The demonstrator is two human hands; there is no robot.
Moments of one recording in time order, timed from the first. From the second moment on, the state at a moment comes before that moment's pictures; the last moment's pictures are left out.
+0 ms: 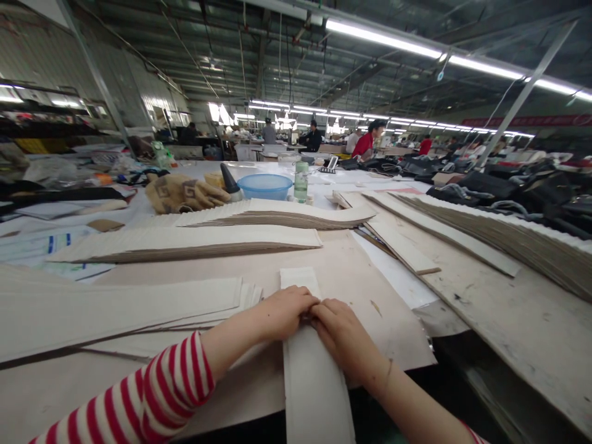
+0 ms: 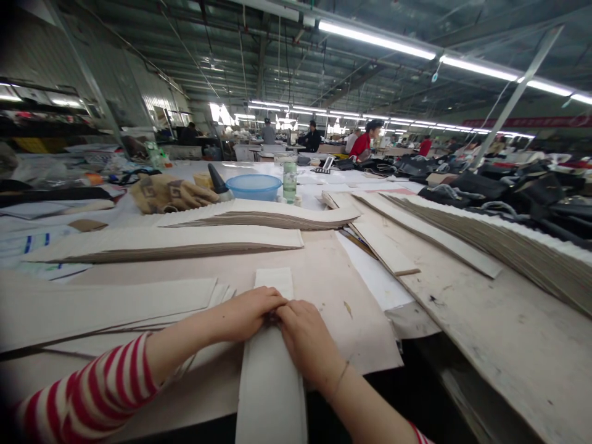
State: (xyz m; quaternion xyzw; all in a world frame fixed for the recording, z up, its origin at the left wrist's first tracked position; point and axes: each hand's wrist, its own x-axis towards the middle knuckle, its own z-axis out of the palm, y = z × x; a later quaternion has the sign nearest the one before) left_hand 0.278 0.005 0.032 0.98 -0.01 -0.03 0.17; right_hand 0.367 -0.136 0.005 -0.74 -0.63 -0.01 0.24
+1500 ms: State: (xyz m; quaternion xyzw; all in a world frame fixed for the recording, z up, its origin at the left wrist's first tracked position) left_hand 0.237 0.008 0.018 0.99 0.09 0.02 0.09; right_hand 0.387 -0.114 0.028 -0.63 -0.77 0.04 0.08
